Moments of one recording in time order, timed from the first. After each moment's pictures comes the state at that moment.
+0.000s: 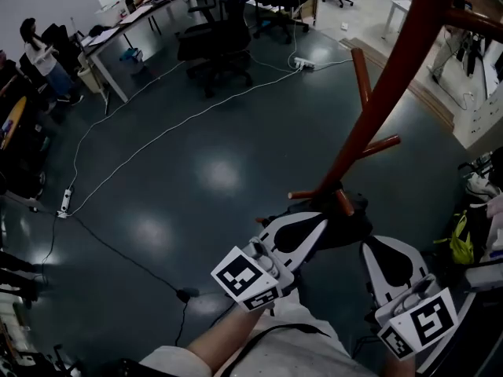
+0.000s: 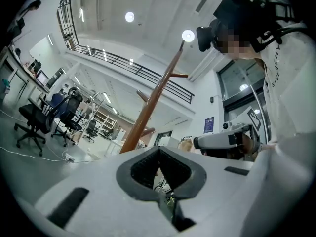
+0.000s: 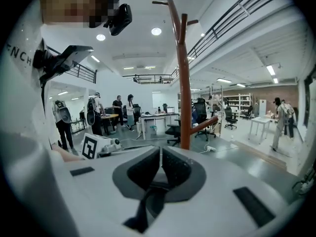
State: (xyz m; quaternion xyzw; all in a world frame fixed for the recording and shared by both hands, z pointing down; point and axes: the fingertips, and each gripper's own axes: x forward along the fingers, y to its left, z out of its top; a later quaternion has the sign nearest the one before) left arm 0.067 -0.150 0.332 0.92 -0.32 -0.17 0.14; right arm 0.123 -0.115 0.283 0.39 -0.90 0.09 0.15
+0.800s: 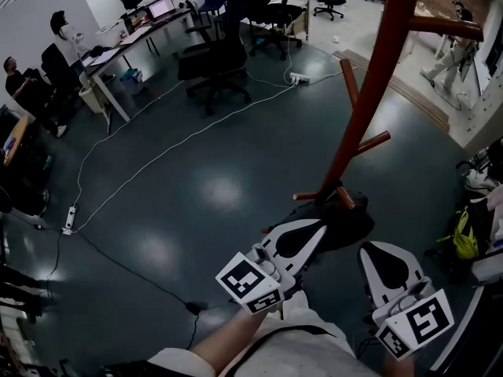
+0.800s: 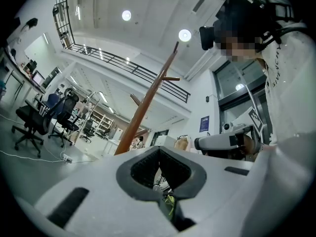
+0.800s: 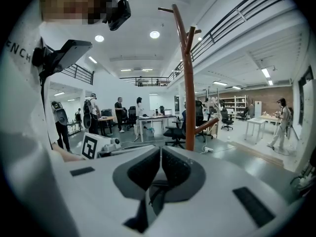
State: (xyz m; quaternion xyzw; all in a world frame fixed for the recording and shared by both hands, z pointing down) left arm 0.066 -0.113 0.320 0.93 -0.30 -0.16 0.13; right arm 0.121 -0.072 0.273 0.42 -0.90 0.08 0.13
